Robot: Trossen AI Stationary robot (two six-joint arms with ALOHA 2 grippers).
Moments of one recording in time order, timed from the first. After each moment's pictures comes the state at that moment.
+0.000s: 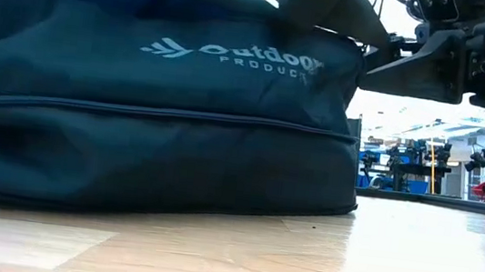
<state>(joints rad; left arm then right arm) -0.40 1.98 1.46 0.04 -0.70 0.44 0.38 1.37 0.43 0.64 0.30 -0.31</state>
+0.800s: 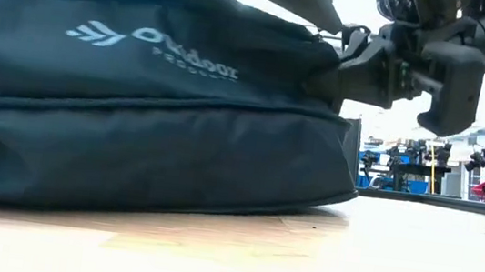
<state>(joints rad) -0.49 1.91 1.47 -0.28 -0.71 0.17 0.38 1.59 0.56 0.73 0.37 -0.47</state>
